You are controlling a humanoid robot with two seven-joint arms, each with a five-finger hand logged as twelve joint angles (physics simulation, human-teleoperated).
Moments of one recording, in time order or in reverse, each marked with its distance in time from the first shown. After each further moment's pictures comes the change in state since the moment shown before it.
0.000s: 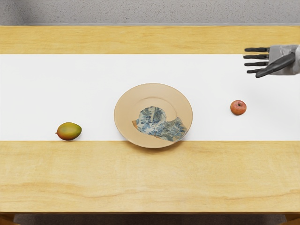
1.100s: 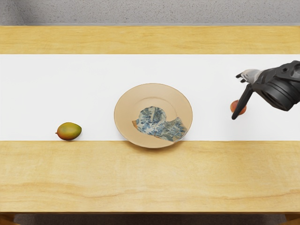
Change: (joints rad) left arm 0.001 0.000 0.000 0.000 0.000 0.000 0.000; right arm 0.580 0.097 -0.992 0.829 -0.269 -1.041 0.000
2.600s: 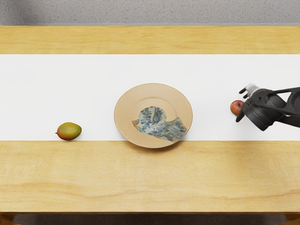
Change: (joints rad) left arm -0.001 0.000 0.000 0.000 0.000 0.000 0.000; right arm -0.257 0.146 0.036 -0.218 -0.120 -0.181 0.000
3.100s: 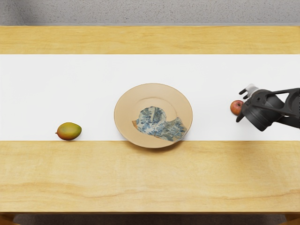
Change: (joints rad) left arm 0.000 0.000 0.000 0.000 0.000 0.000 0.000; right arm -0.012 0.015 -0.001 -0.022 -0.001 0.000 0.000
